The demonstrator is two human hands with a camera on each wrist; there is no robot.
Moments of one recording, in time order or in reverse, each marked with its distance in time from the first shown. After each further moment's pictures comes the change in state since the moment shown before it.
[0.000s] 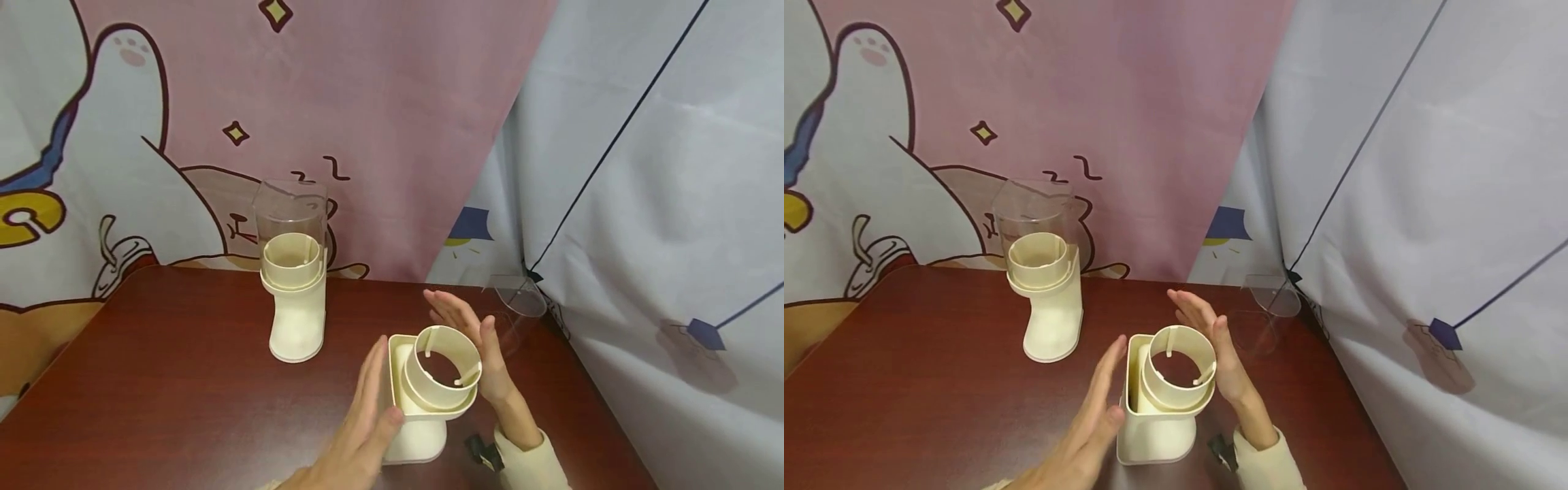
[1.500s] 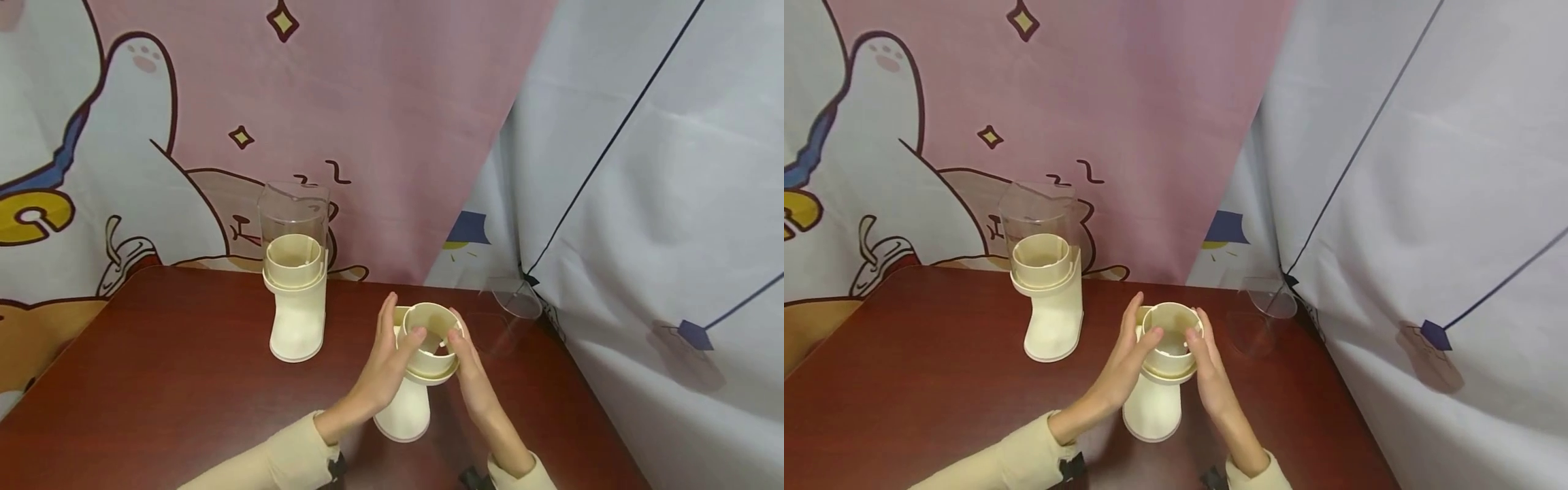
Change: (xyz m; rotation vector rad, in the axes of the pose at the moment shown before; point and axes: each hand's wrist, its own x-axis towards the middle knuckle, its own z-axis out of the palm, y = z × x) left_hand 0.072 -0.026 0.021 -0.128 0.130 -0.264; right_hand -0.020 -0.009 0.029 -0.178 0.303 0.420
